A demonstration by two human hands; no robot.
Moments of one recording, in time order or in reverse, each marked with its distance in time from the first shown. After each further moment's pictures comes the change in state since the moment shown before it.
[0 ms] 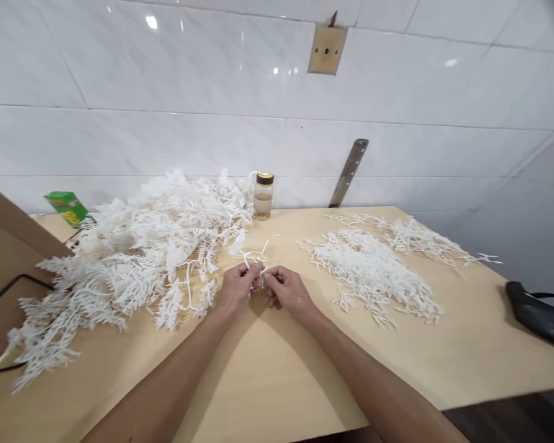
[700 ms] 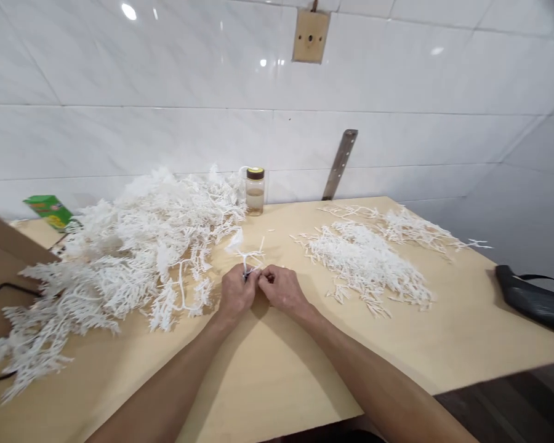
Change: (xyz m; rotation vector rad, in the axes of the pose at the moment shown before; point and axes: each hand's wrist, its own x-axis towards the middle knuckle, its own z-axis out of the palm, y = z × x) left_hand -0.008 -0.005 0.006 0.452 0.174 0.260; right_hand 0.000 -0.001 -0.002 -0.539 0.150 -0.177
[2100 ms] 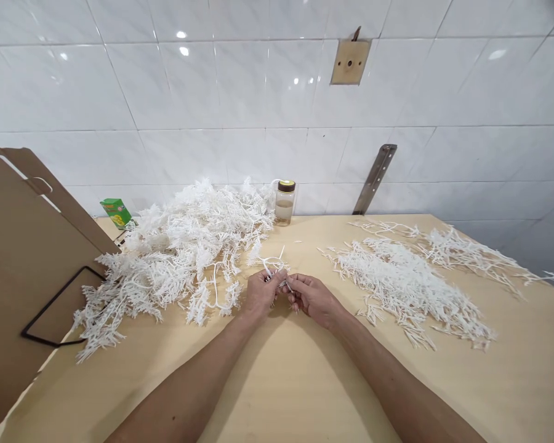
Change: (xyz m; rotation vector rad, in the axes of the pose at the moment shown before) left_hand 0.003 -0.003 -0.001 -0.451 -0.157 -0.261; right_hand 0.003 -0.002 -0.011 0.879 -0.416 0.260
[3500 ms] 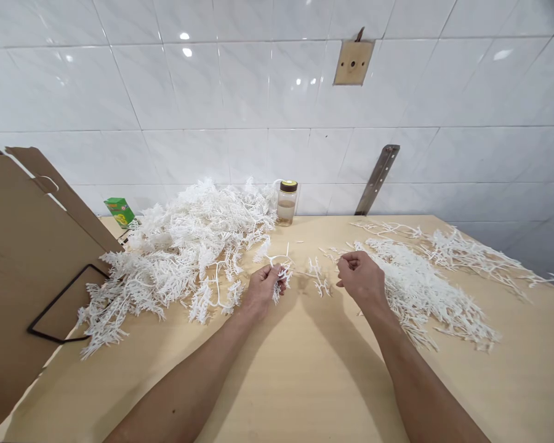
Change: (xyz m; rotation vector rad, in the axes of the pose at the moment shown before) left_hand 0.002 0.006 -0.002 -0.238 -0.075 0.002; right_hand -0.007 -0.036 -0.074 -0.788 0.872 -0.272
